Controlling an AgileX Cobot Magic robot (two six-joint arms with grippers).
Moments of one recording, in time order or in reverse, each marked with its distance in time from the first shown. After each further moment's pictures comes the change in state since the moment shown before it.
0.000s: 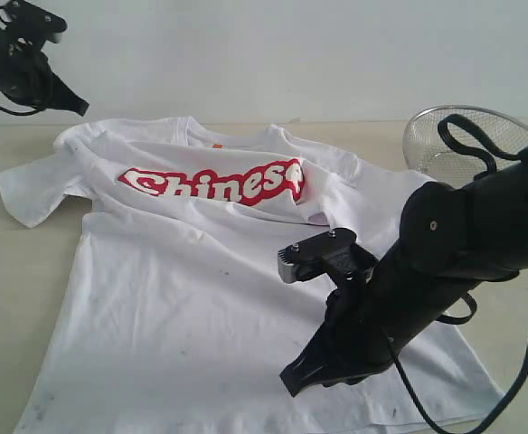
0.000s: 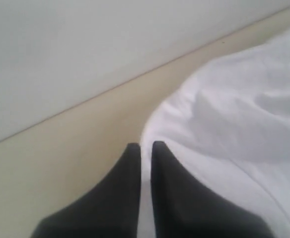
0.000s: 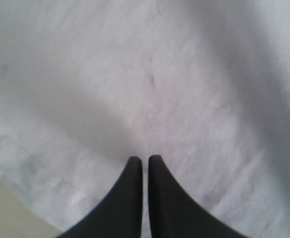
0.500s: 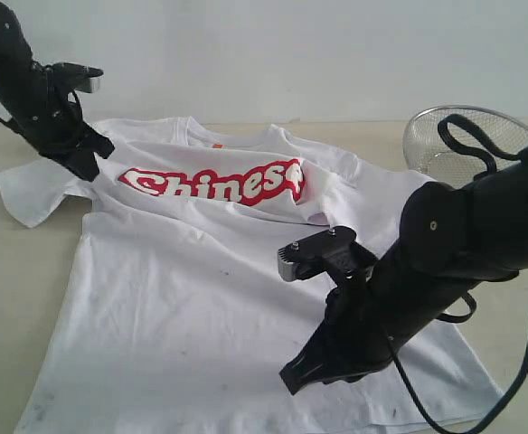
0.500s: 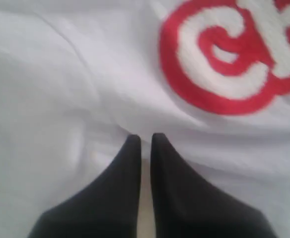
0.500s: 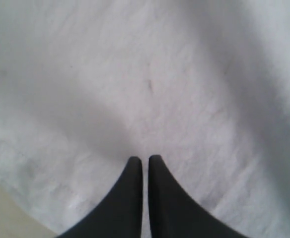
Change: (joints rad) left arm -0.042 0.009 0.000 -0.237 0.535 0.075; right arm 0.000 0.000 0.000 0.000 -0.013 -0.002
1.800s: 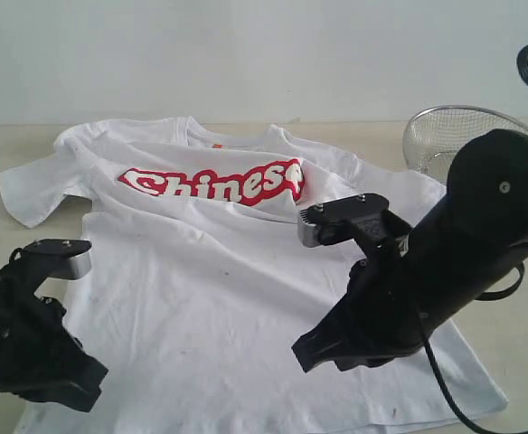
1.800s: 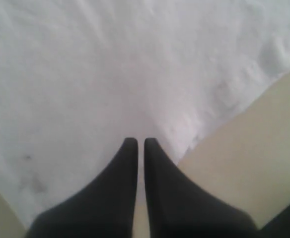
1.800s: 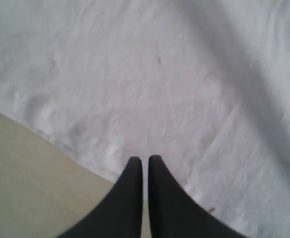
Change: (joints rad) left arm -0.246 -0.732 1.309 -0.411 -0.372 0.114; right arm 0.000 -0.210 0.002 -0.147 0.171 0.254
